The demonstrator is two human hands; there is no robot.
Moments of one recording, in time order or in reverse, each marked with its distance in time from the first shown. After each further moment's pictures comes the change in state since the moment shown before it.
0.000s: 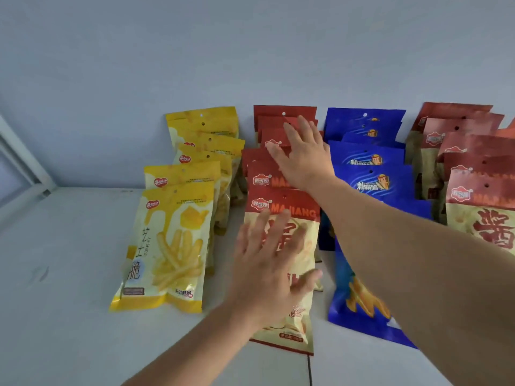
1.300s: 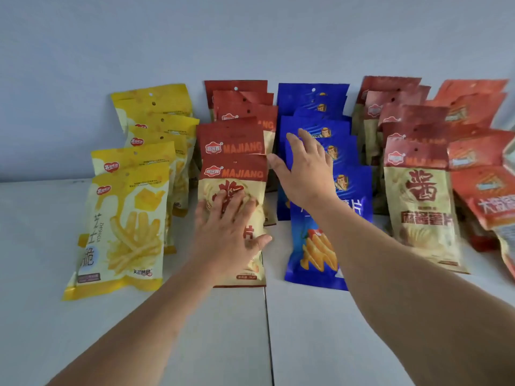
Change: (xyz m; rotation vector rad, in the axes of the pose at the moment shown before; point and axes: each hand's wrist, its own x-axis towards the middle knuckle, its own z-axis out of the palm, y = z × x) left_hand 0.016 -0.010 0.022 0.194 -0.300 -0.069; right_hand -0.100 0.055 -0.026 -0.062 0.068 0.130
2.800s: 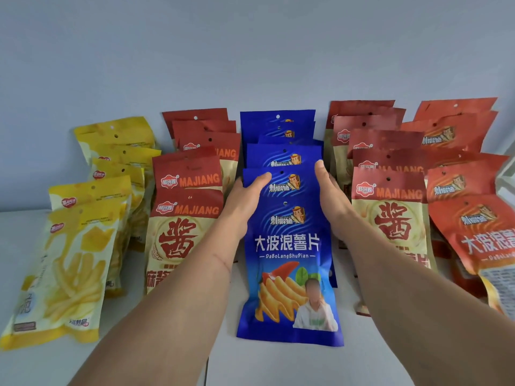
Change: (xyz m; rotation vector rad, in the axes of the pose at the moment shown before) left_hand 0.167 0.097 -0.033 -1.611 -0.047 -0.562; right_hand 0.051 0.144 -0.017 1.003 -0.308 0.606
